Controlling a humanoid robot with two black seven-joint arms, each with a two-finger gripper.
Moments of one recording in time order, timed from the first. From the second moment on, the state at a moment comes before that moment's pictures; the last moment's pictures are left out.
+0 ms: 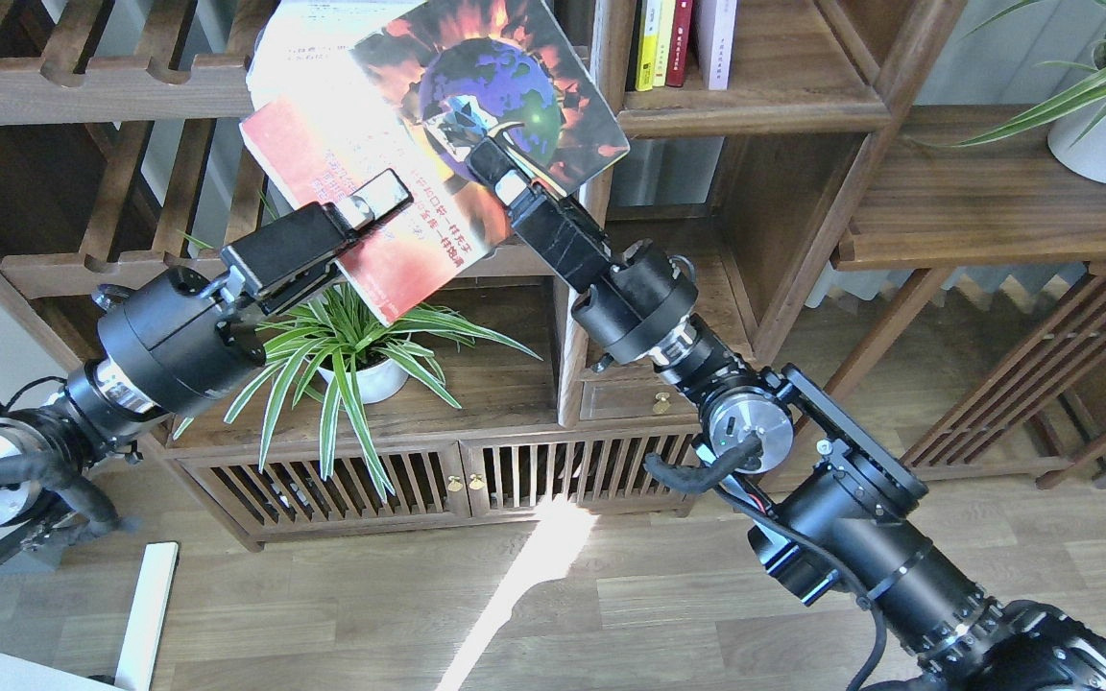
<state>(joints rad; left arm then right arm) -0.47 0.68 -0.76 -1.75 -0.40 -0.49 0.04 0.47 0.01 0.96 1.30 -0.25 0.54 0.14</state>
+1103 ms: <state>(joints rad) -0.48 0.67 -0.76 -1.73 -0.40 -0.49 0.04 0.47 0.01 0.95 1.30 -0.23 0.56 0.14</state>
